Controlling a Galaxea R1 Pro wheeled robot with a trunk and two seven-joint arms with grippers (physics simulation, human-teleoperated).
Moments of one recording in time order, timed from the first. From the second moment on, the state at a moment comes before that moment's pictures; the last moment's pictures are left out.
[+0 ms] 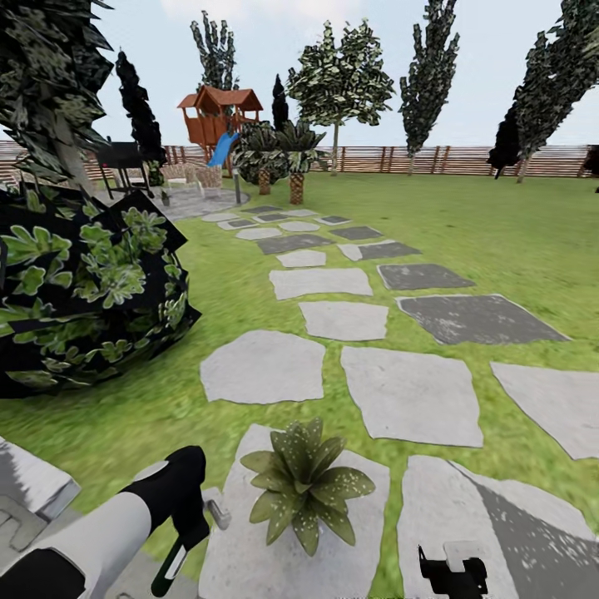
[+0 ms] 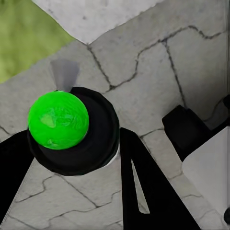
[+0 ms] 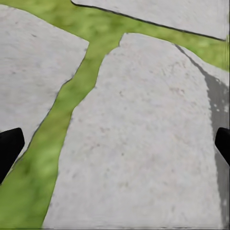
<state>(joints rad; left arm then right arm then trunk) -0.77 0.07 -0.50 -0.42 -0.75 0.84 -1.00 -0.42 -0.11 0.12 -0.12 -0.02 -0.46 -0.16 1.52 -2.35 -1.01</state>
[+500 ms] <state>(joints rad) -0.75 0.07 -0.50 -0.42 -0.75 0.84 -1.00 -0.42 -0.11 0.12 -0.12 -0.03 -0.46 -0.16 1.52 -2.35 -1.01</state>
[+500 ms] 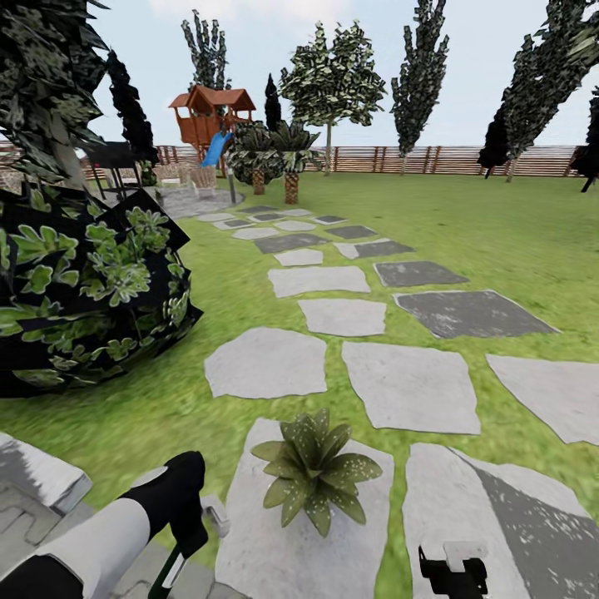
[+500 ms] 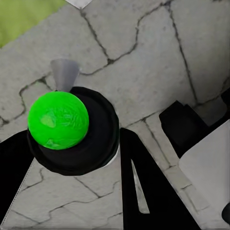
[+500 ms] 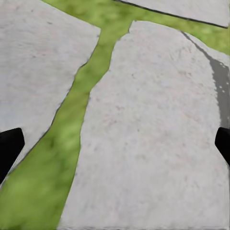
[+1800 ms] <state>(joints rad) -0.91 0.01 -0.51 -0.42 -0.71 0.84 -1.08 -0.42 -0.11 0.12 -0.12 -0.03 -0.46 -0.16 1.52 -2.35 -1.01</state>
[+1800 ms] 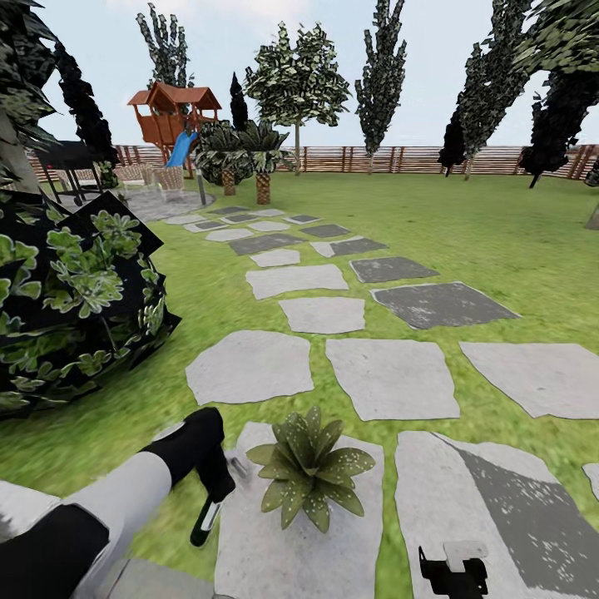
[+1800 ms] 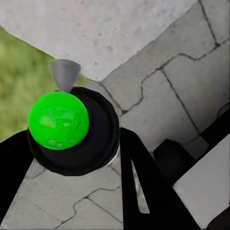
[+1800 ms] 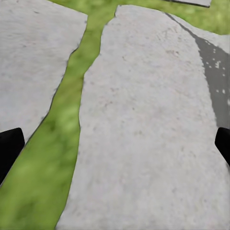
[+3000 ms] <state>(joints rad) -0.96 0.00 -0.53 -0.42 -0.83 0.84 -1.15 -0.42 -0.11 0.12 -0.12 -0.03 -0.46 -0.16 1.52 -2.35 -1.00</state>
